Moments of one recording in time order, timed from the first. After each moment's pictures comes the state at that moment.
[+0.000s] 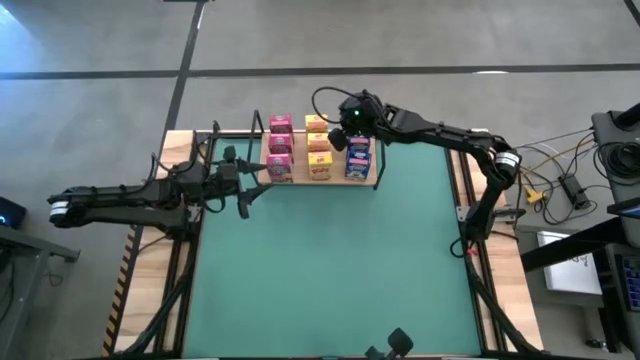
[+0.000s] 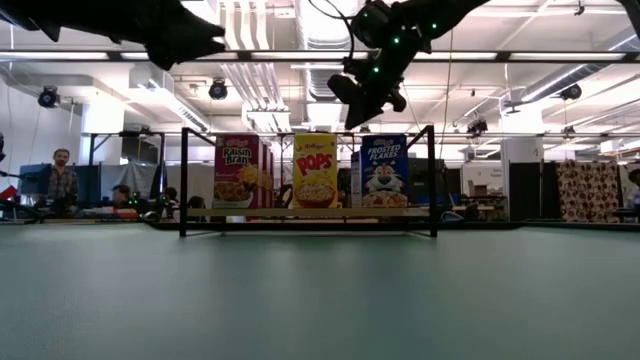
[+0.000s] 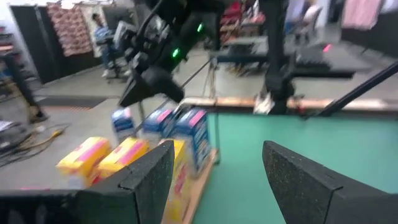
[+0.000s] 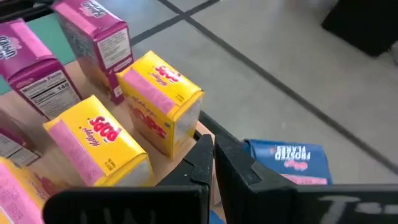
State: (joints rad) left arm 0.15 0.68 0.51 0.11 -0.15 0.09; right arm -0.50 1.75 1.52 -0.42 0.29 0.08
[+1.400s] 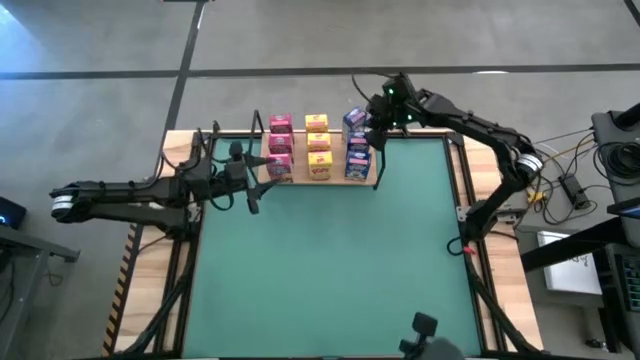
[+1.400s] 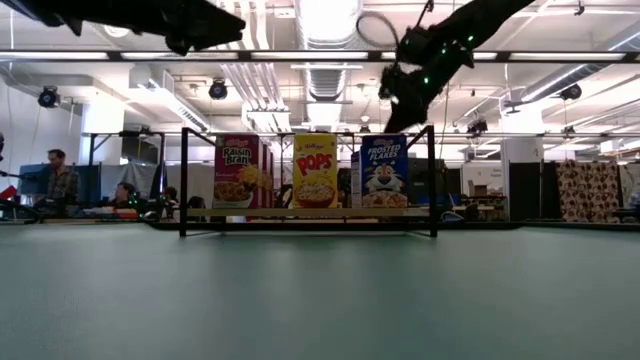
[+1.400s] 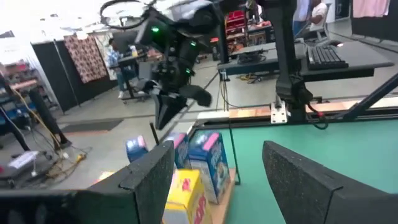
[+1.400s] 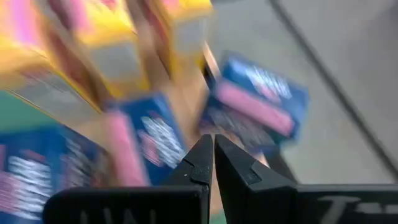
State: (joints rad) left arm 0.15 0.81 0.56 0.25 -0.18 0.21; right arm -0.78 1.61 1.37 -0.56 -0.23 -0.37
